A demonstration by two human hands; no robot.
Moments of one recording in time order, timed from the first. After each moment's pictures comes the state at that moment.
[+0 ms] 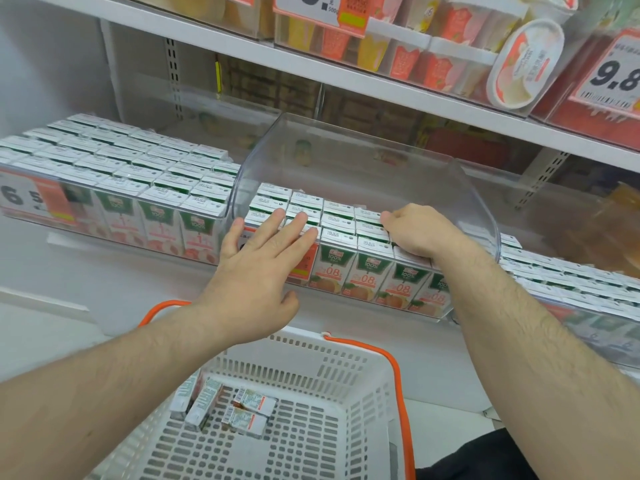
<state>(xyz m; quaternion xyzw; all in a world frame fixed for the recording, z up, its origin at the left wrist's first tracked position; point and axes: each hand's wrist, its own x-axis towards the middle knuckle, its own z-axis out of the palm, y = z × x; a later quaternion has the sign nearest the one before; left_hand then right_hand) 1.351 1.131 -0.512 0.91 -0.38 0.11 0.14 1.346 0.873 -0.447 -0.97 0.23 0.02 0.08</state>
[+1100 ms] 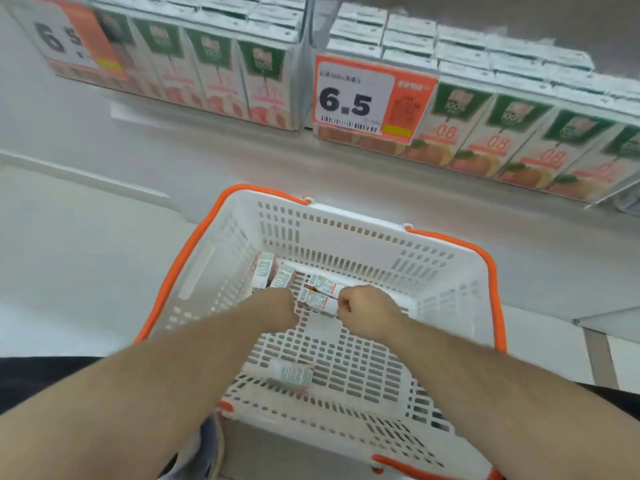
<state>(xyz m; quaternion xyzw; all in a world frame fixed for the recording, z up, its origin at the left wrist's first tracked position) 1.320 1.202 -0.746 0.89 -0.18 -0.41 0.05 1.262 1.012 -0.763 -0.95 0.02 0.25 0.17</state>
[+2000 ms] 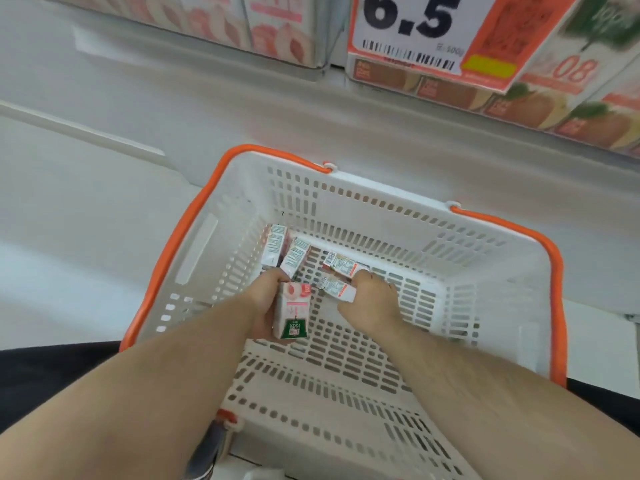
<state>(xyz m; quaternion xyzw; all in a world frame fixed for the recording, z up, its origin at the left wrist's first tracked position) 1.325 1.227 -0.797 0.58 0.34 -0.52 0.52 1.270 1.040 -0.820 -0.94 0.15 0.23 0.22</state>
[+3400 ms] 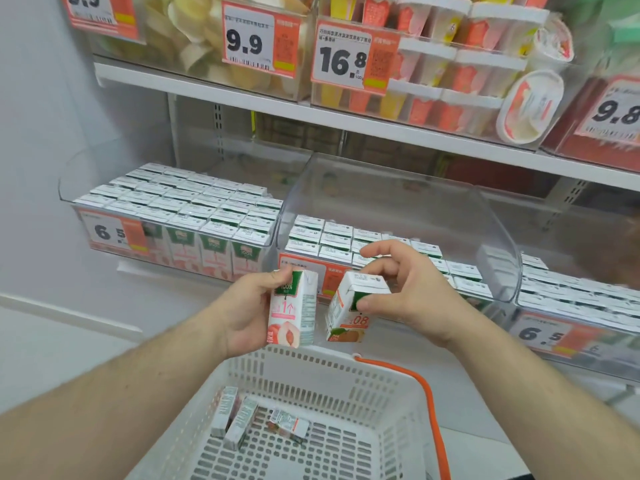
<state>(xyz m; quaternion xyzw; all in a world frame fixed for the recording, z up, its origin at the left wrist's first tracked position) 1.361 1.169 -0.507 0.47 -0.02 -0.41 0.78 1.275 0.955 -0.457 -0.81 -0.01 -0.04 0.58</state>
